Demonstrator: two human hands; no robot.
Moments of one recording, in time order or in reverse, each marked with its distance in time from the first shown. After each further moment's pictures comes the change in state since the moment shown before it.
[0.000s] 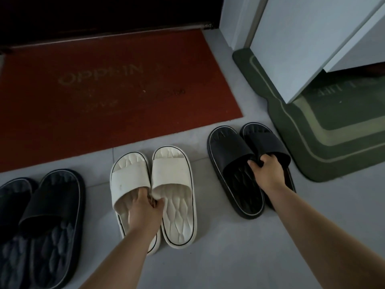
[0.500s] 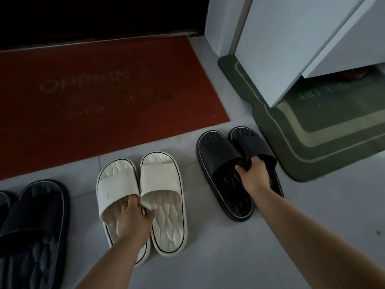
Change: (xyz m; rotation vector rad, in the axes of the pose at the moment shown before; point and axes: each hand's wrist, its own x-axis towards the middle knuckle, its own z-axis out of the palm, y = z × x) left_hand 0.001 0.003 -0.001 0.113 -0.034 0.030; right_hand -0.011 -0.011 -0.003 0.130 -0.005 0.149
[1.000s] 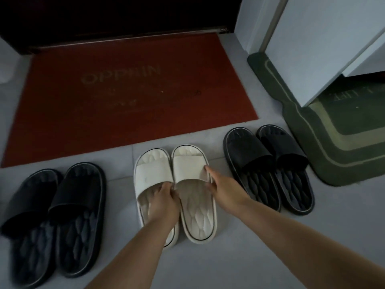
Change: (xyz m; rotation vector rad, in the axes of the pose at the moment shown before) left_hand 0.003 -0.004 -0.003 0.017 -0.029 0.047; right_hand -0.088 -0.055 0.062 -0.272 -0.528 -0.554
